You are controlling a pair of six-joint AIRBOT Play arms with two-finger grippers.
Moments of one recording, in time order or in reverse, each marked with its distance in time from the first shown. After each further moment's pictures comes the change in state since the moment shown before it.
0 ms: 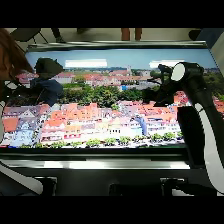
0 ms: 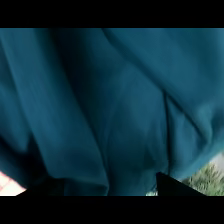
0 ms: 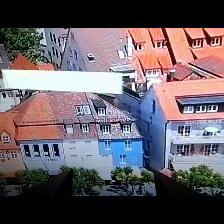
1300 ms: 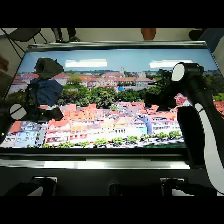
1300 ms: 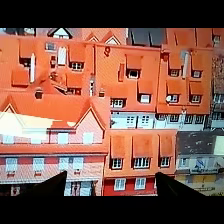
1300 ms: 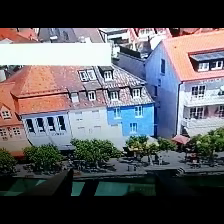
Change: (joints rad) left arm -0.460 0.859 -0.677 0.399 -0.149 0.071; right arm 0.000 0.001 0.000 -0.026 0.114 0.031
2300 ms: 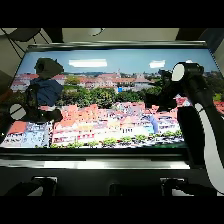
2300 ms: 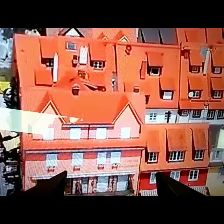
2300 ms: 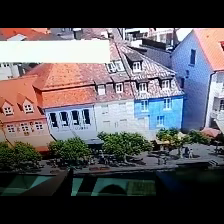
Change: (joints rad) left arm 0.000 0.002 0.000 0.002 -0.038 0.013; right arm 0.000 0.000 0.000 -0.002 0.018 0.000
